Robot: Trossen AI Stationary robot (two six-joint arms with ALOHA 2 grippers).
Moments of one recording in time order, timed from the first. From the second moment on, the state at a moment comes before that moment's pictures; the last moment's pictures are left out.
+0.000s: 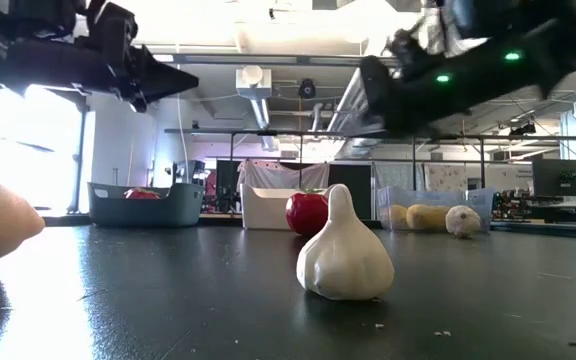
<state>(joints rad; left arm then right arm) 0.13 0.89 0.17 0.76 -0.17 0.02 0.22 1.61 0.57 0.73 0.87 0.29</state>
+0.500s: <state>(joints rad) 0.10 0.90 0.16 0.78 -0.19 0.01 0.24 1.36 0.47 -0.19 0.99 1.25</state>
